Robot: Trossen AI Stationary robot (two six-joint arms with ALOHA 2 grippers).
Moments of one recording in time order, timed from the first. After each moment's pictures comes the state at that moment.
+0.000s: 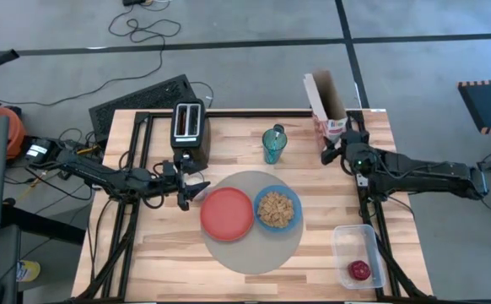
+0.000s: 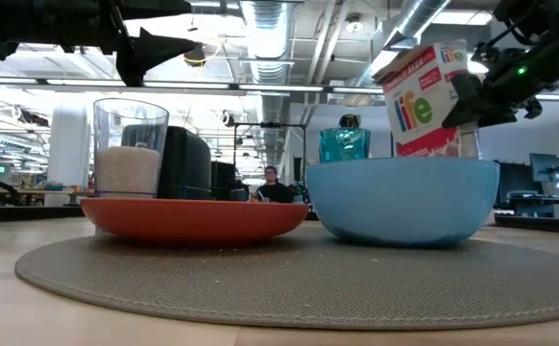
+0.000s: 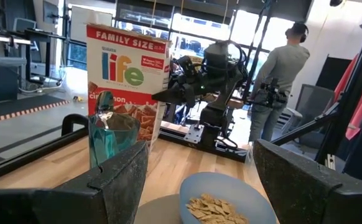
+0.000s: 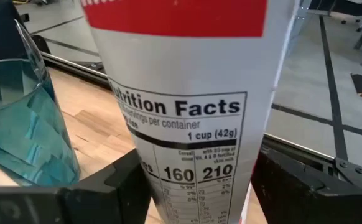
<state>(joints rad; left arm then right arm) -0.24 0.93 0.27 0.78 -0.47 -0.18 -0.21 0.53 0.39 -0.36 0.83 0.37</state>
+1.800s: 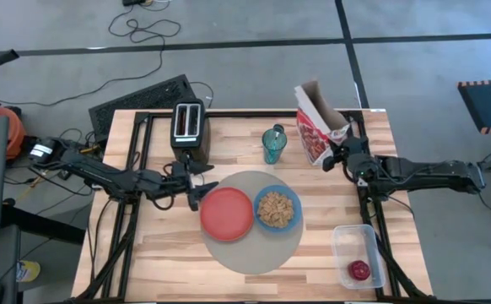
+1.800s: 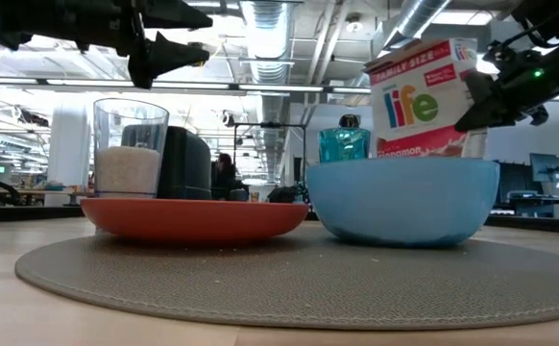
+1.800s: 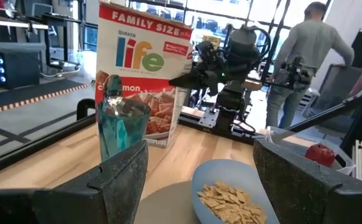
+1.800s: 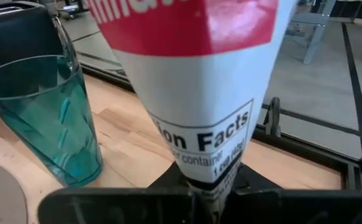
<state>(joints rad) -0.23 1.04 0.37 0.67 -0.53 -0.20 -0.09 0.48 0.31 -0.47 0.85 0.50</state>
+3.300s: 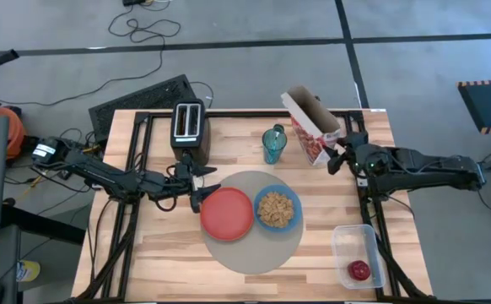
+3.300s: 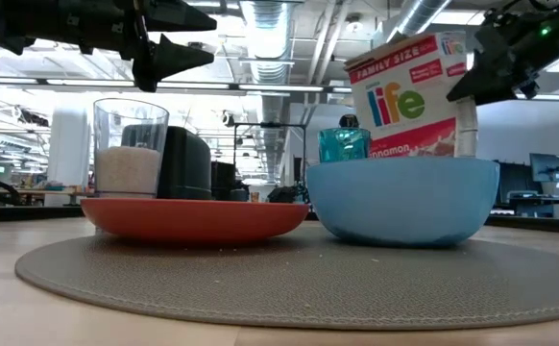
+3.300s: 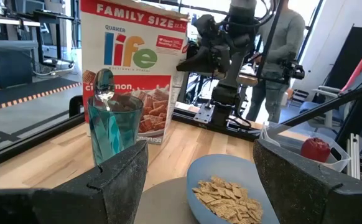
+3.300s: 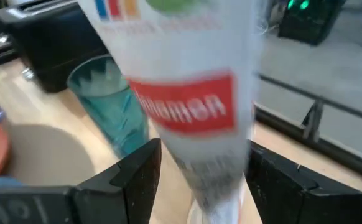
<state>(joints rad) -0.23 1.09 0.37 0.71 -0.50 -0.20 -0.06 0.50 0.55 -0.61 0.68 0.44</state>
